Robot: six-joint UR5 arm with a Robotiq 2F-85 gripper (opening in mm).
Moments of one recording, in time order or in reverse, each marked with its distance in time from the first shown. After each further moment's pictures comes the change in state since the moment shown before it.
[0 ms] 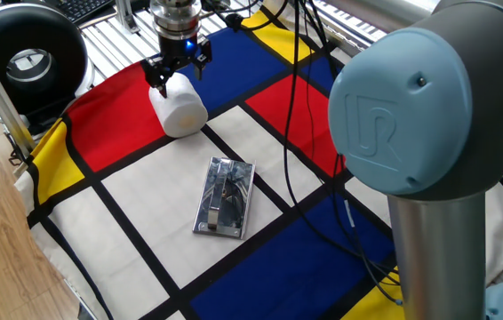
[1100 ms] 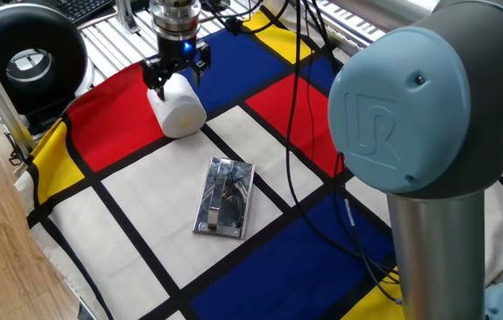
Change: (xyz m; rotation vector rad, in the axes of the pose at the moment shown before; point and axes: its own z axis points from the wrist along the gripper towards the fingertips) arm 0.002 0.000 0.000 -0.001 0.006 -0.023
